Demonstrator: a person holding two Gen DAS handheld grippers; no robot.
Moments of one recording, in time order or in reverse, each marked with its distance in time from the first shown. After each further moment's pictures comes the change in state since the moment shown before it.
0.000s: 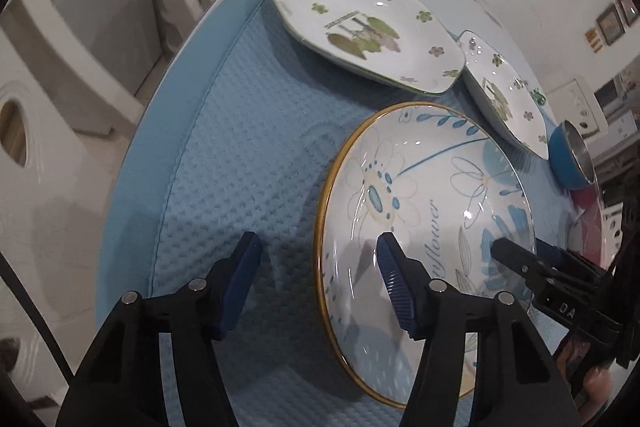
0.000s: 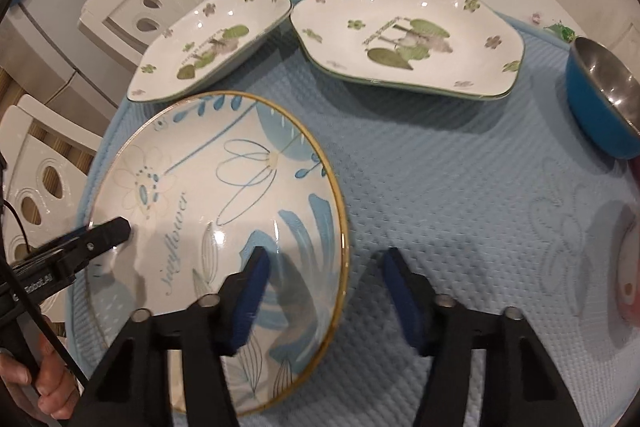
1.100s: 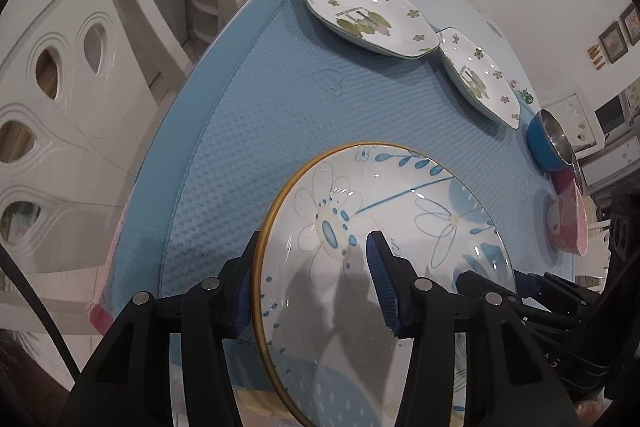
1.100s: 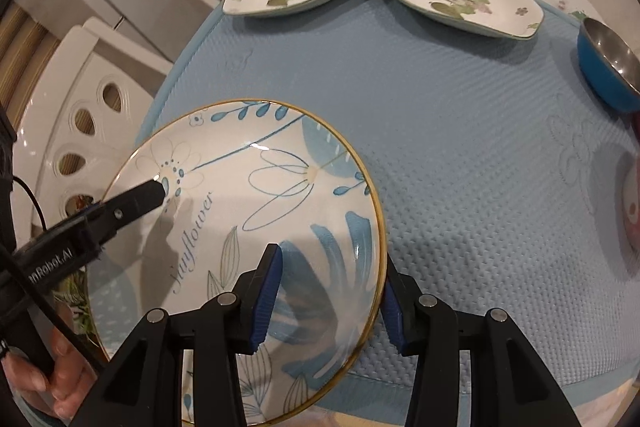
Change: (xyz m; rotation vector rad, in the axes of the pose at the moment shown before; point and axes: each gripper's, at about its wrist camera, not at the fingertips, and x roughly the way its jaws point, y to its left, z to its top) left arm -0.065 -0.006 -0.074 -0.112 -0.016 0.027; right arm -0.047 0.041 -0.076 -0.103 0.131 0.095
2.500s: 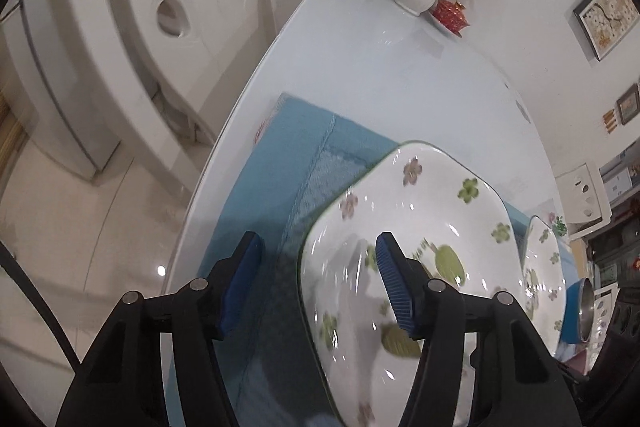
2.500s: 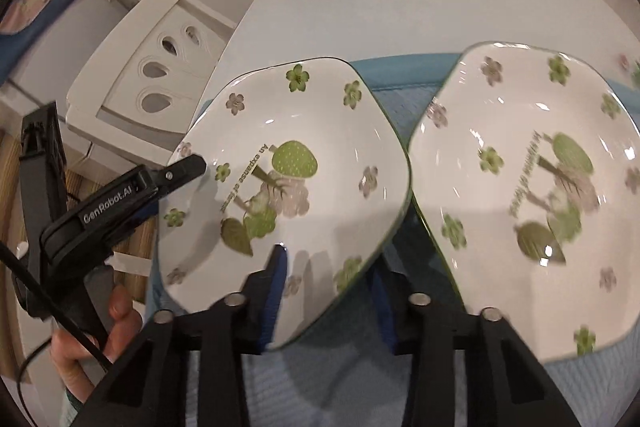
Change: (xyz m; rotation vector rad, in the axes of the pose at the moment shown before) left arm 0.133 0.022 0.265 -0.015 -0.126 -0.081; right arm 0.081 -0.020 0.233 0.181 -0.168 0.074
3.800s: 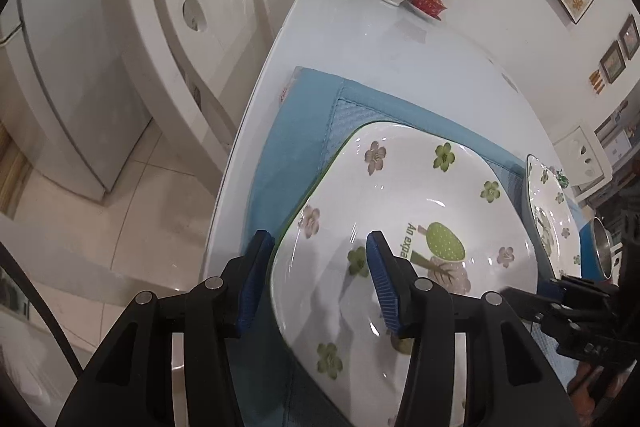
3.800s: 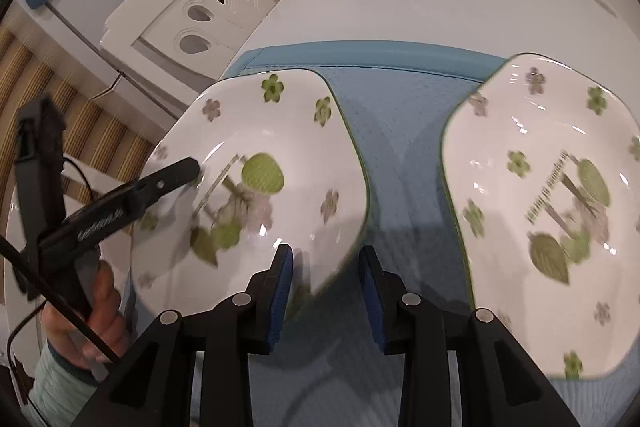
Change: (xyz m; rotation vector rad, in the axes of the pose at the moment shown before) left arm -0.031 0.021 -0.046 0.119 -0.018 -0.002; right arm 0.006 0.000 -0.015 -0.207 0.071 0.059
